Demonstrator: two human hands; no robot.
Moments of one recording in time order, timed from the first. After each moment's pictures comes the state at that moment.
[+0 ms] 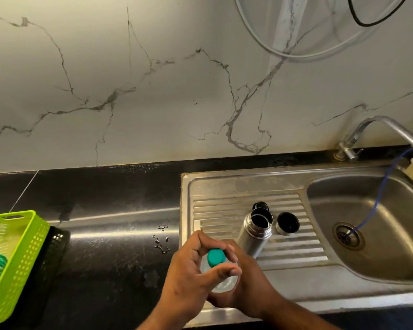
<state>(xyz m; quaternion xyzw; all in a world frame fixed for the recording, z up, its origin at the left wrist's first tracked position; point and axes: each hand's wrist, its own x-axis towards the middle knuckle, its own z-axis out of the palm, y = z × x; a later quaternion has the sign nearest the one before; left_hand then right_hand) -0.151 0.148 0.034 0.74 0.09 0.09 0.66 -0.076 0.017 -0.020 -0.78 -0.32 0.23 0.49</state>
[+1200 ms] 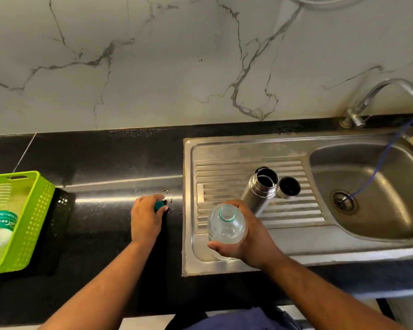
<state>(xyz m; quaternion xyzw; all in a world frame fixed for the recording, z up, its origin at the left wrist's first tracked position) -0.150 0.282 -0.138 0.89 0.33 0.12 0.30 -0.082 0.004 -0.030 -0.78 -0.29 0.21 0.51</state>
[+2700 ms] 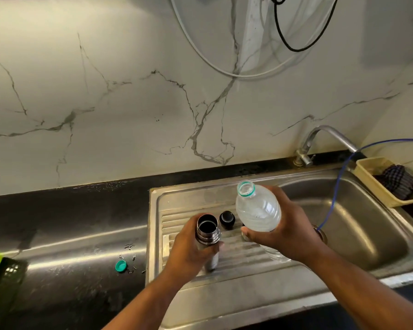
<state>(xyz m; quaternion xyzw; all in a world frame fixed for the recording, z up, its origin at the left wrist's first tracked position) -0.048 0.120 -0.039 0.85 0.10 0.10 0.51 0.031 -0.106 0.068 -0.85 -0.27 0.02 0.46</state>
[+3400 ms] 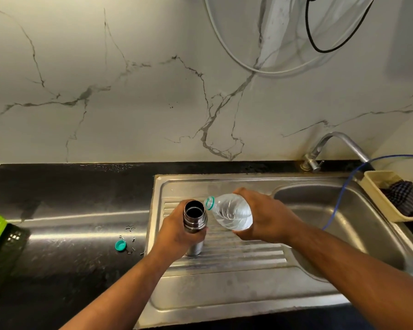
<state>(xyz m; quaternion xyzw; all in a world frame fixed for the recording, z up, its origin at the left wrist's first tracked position) -0.052 0.148 -0.036 0.86 0.16 0.09 0.48 0.070 -0.065 0.055 -0.88 -0.42 0.13 0.17</state>
